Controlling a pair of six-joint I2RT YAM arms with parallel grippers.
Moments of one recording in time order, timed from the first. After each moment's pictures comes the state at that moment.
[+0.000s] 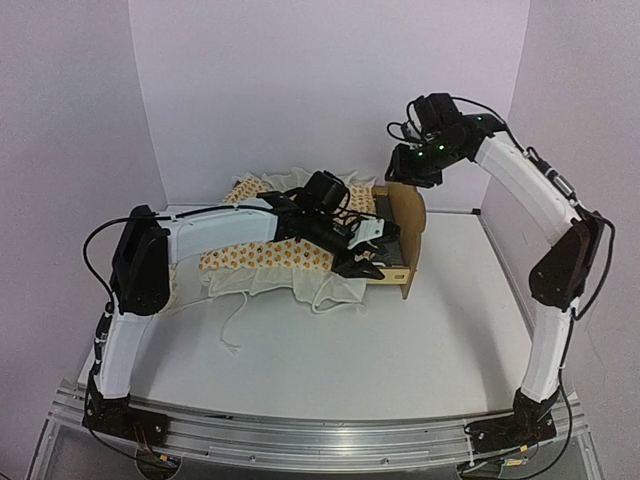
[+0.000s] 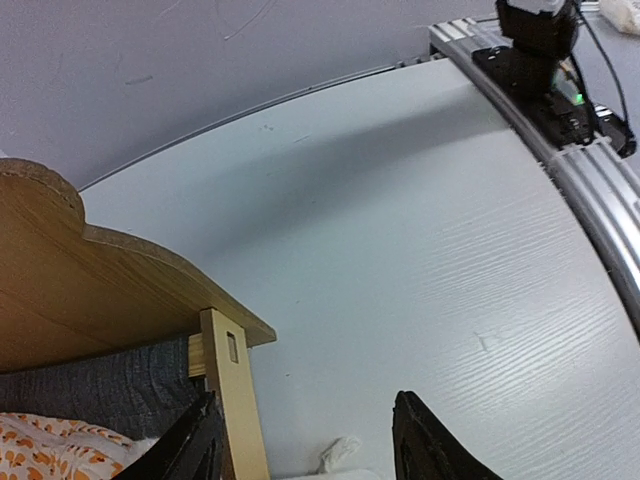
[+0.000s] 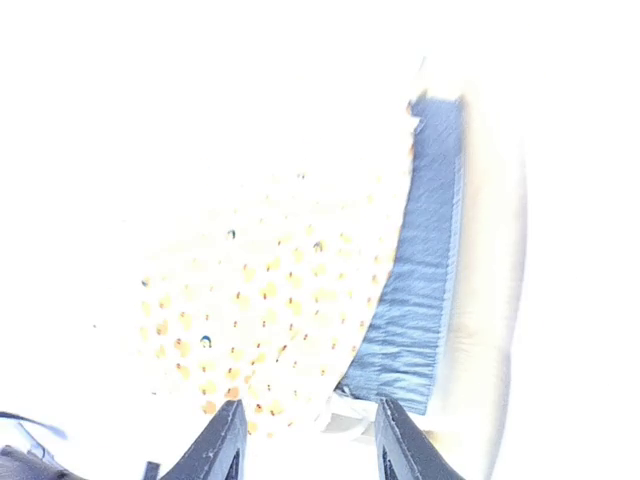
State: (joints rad) left arm -0.90 2.21 1.97 -0.42 0.63 0.75; right arm 0.49 1.99 2.24 -1.06 -0.02 0.40
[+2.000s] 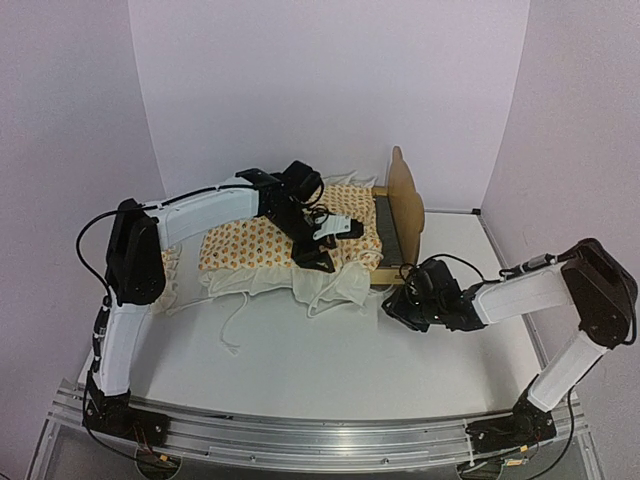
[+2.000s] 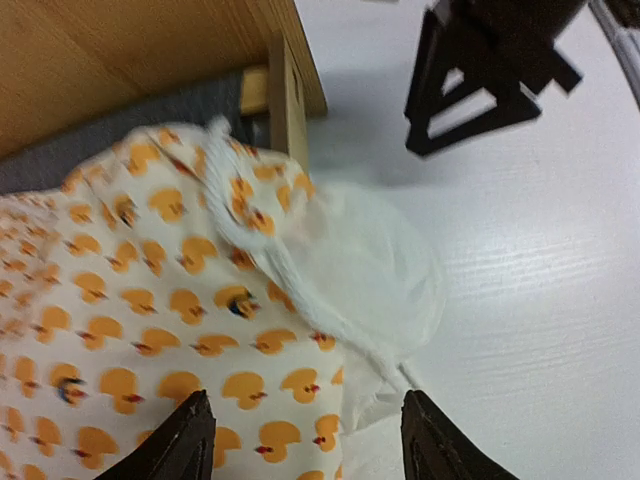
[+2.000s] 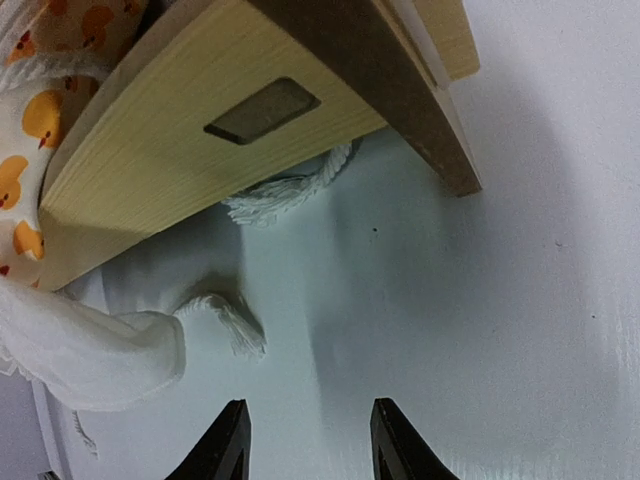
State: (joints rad) left arm -0.79 2.21 2.08 -0.84 0.38 0.83; right arm 0.69 1.61 0.67 0.15 0.10 1.02
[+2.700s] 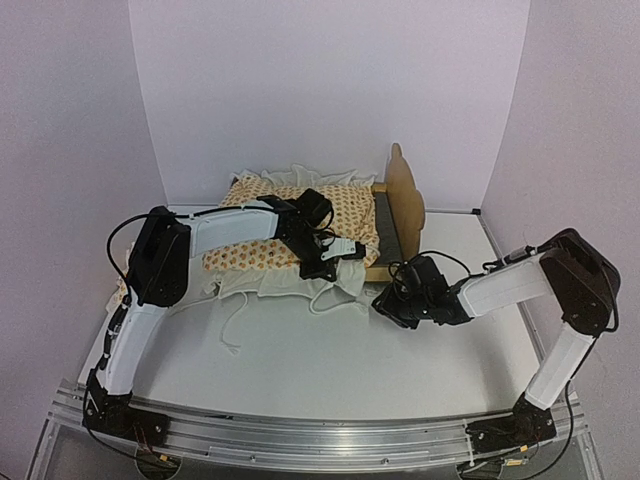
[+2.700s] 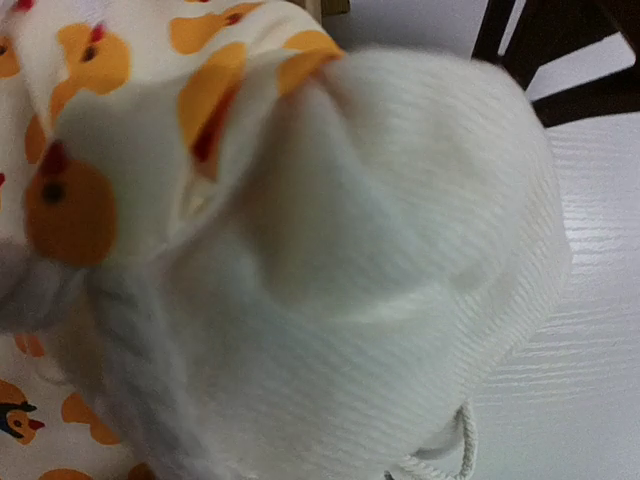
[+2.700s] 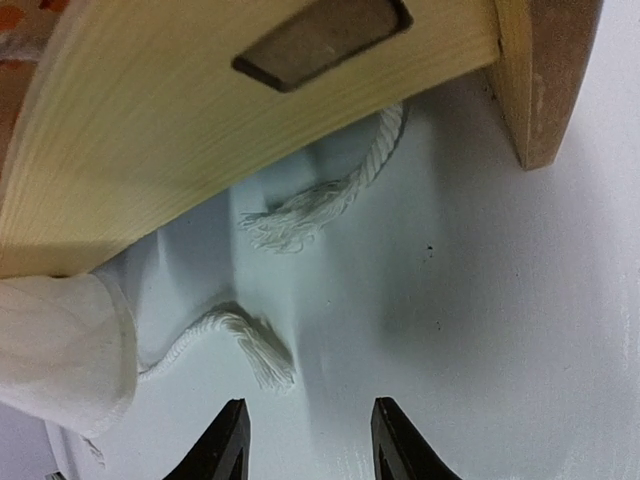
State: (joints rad) left arm -0.80 2.37 2.06 -0.73 0.24 0.79; right arm 0.68 1.73 0.77 0.16 0.06 1.03
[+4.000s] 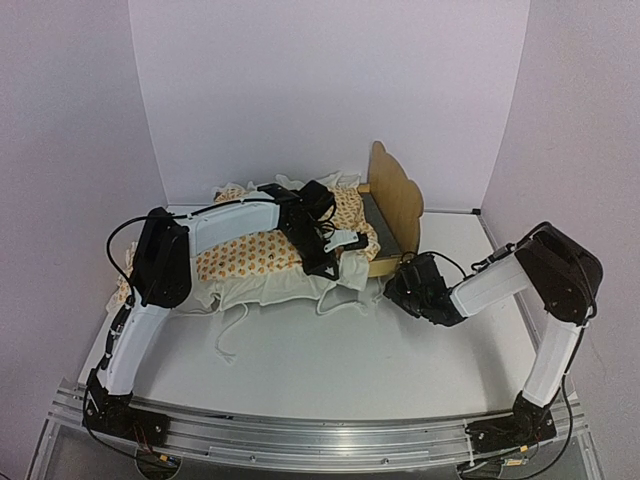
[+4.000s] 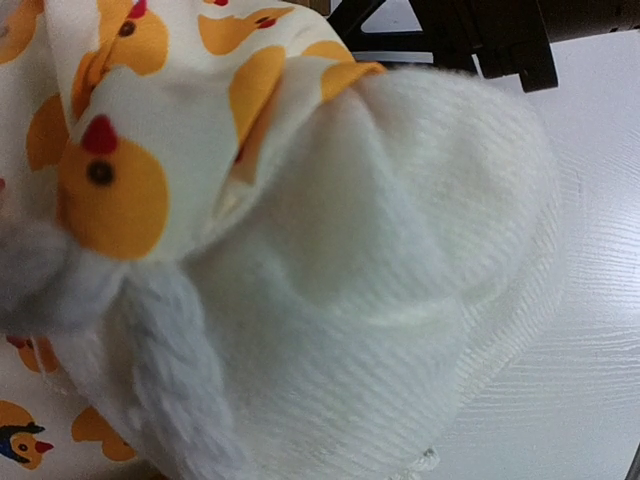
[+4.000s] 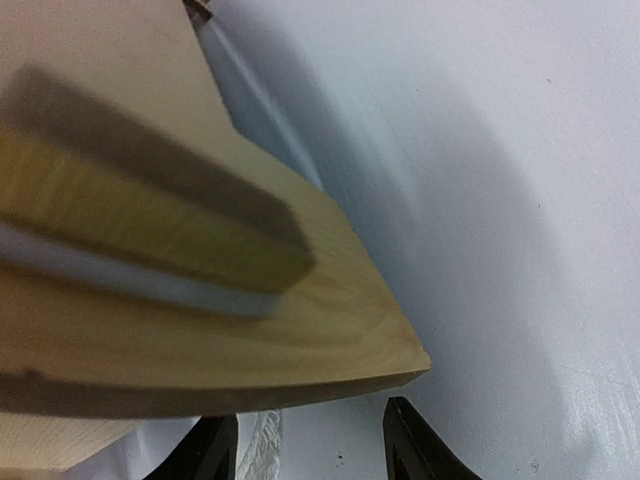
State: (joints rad) left arm -0.80 2.39 2.21 -0.91 0.34 0.59; right arm 0.64 1.86 0.76 0.40 0.33 1.04
